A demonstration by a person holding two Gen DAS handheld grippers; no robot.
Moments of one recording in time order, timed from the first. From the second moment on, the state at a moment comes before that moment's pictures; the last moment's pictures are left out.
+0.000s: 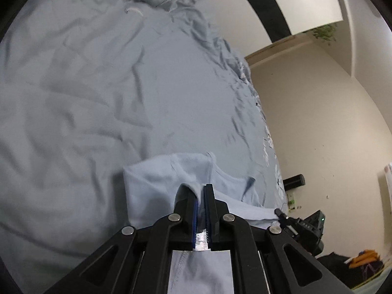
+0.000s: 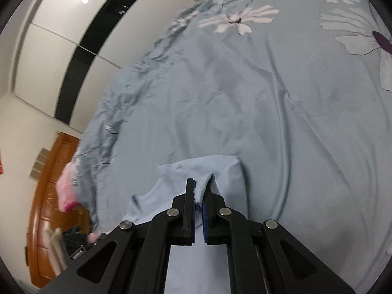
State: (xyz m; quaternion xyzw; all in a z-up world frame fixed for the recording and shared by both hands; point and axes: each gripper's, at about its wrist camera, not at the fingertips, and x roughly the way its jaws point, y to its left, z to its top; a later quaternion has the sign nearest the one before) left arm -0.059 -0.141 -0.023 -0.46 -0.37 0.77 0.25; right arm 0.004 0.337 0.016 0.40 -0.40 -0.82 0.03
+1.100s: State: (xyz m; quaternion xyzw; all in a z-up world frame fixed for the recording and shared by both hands) left arm 0.104 -0.128 -0.069 -0.49 -0.37 0.76 0.22; right arm 0.183 0.320 -0.039 0.37 -0.48 -0.79 0.06
